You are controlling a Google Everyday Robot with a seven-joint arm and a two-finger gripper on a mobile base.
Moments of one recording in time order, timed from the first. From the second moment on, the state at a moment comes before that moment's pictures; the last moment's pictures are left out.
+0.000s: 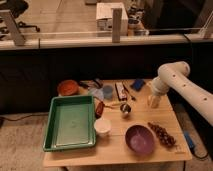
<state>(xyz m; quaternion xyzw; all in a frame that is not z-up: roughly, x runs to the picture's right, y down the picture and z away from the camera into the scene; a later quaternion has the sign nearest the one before) 0.287 0.042 0.830 -0.21 -0.05 0.03 0.97</state>
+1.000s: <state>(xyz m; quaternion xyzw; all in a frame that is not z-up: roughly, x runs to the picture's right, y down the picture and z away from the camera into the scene) 0.293 0.053 0.869 -0.23 -0.06 0.03 0.97</state>
